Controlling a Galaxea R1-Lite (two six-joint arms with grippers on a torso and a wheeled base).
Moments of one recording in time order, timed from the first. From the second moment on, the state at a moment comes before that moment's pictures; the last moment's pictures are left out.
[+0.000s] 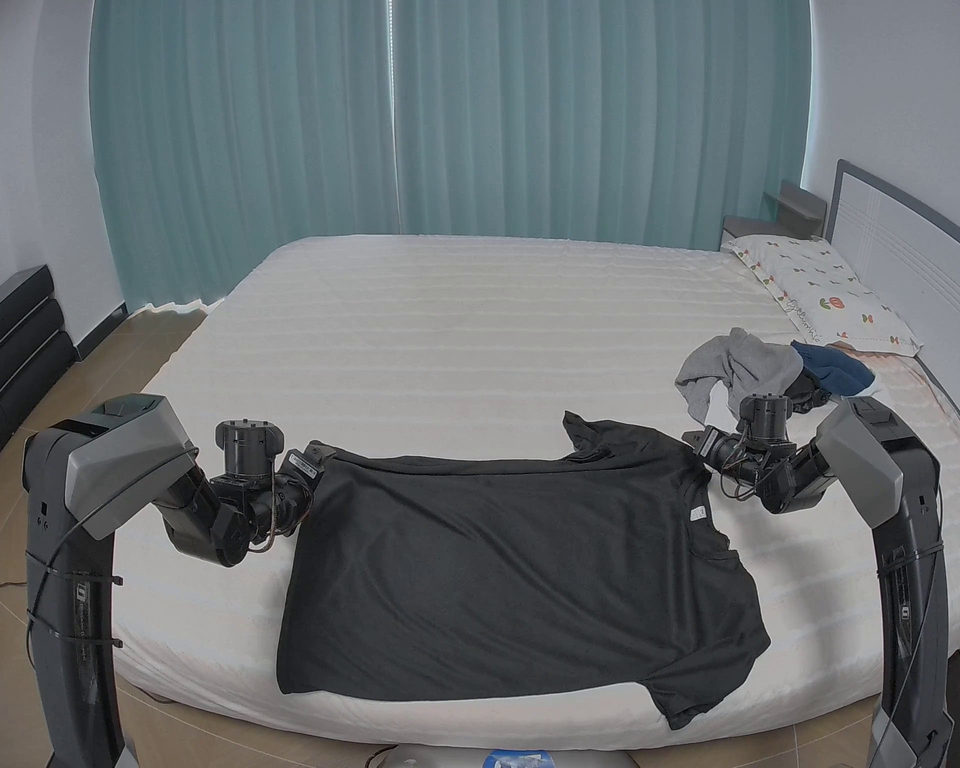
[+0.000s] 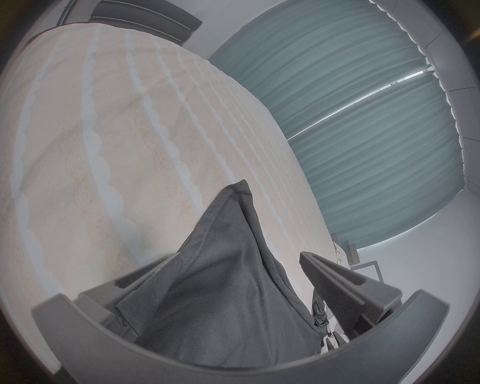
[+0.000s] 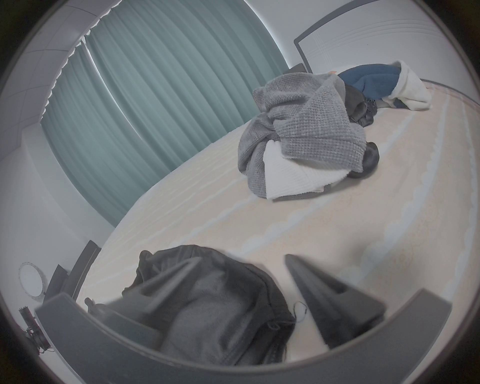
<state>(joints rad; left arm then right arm) -0.12 2.42 -1.06 -0.85 -0.03 -1.08 0.01 2.66 -1.55 -0.69 0.06 0.54</state>
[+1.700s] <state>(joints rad) -0.12 2.42 -1.06 -0.85 -0.03 -1.06 0.02 2.72 -1.68 -0.65 0.00 0.53</state>
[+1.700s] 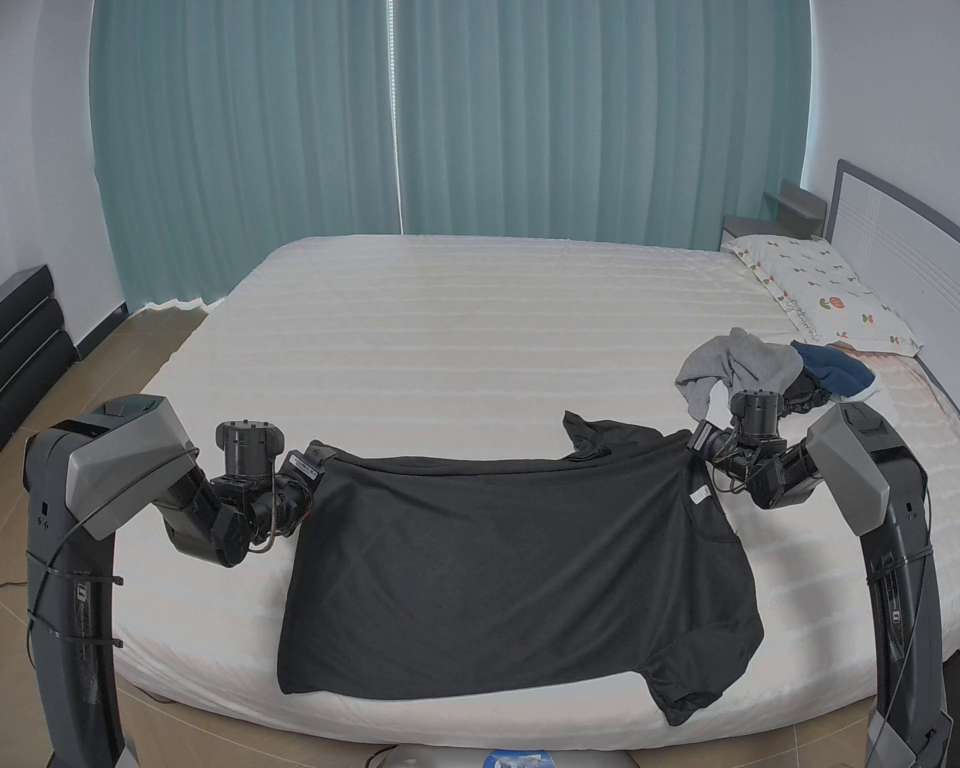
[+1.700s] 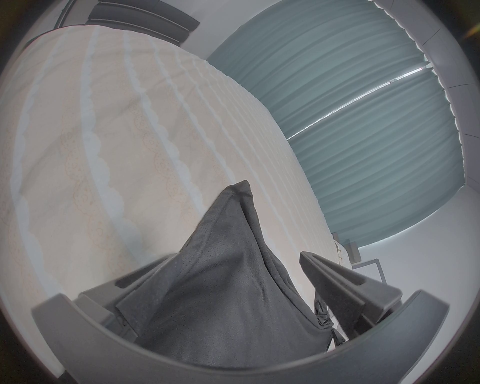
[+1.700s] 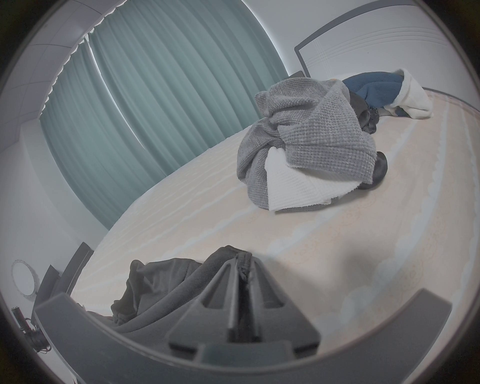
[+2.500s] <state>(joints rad) -0.12 2.37 -1.02 -0.85 -0.01 -1.08 0.00 2.46 -1.14 -0.81 0.04 0.62</state>
